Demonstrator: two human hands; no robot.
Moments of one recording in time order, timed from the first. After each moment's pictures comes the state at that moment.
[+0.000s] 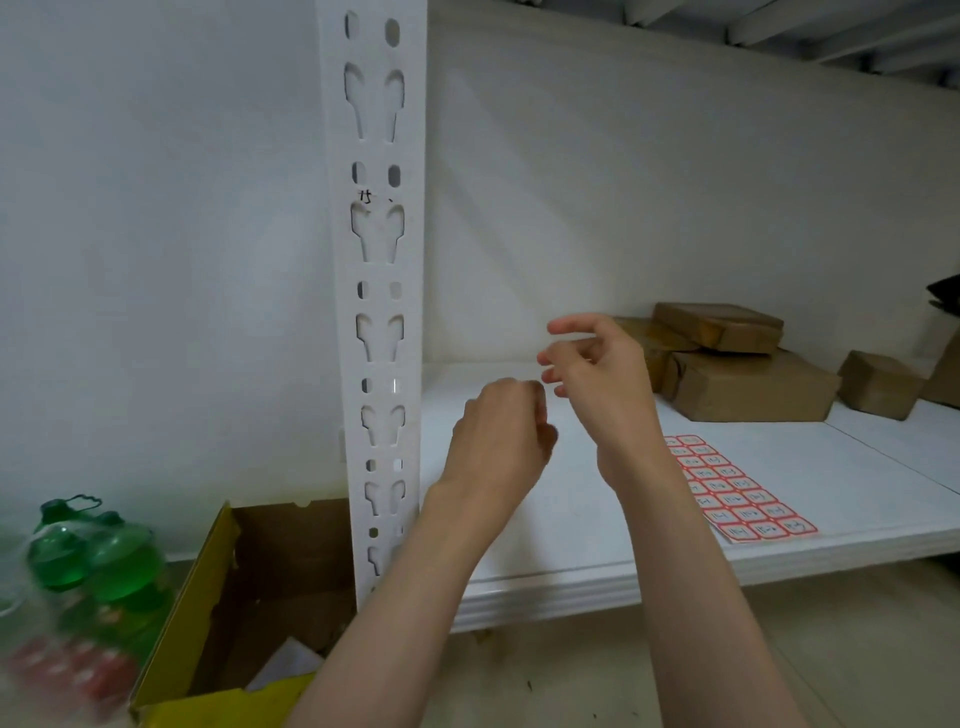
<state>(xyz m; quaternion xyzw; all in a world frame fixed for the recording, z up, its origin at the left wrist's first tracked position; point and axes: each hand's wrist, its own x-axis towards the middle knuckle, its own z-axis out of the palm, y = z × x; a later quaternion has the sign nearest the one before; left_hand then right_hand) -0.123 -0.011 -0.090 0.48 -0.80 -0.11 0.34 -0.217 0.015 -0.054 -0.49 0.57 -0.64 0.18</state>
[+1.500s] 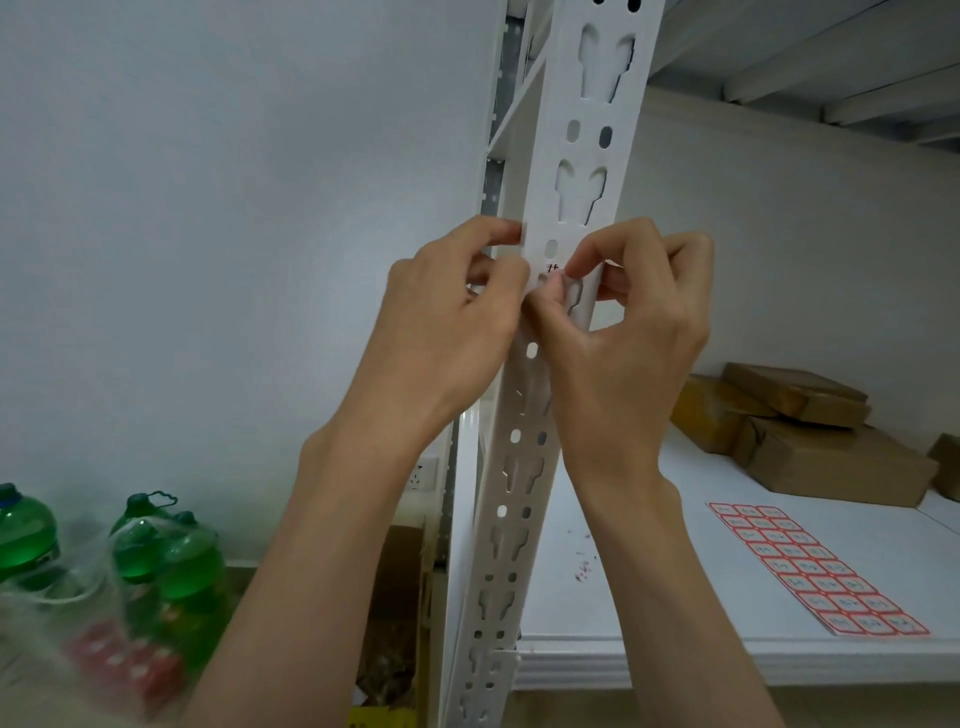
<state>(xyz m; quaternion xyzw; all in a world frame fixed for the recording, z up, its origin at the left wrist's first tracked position) 0.024 0.020 0.022 0.34 -0.69 -0.20 0.60 -0.089 0.017 0.004 -0.54 0.39 -0.70 -0.23</state>
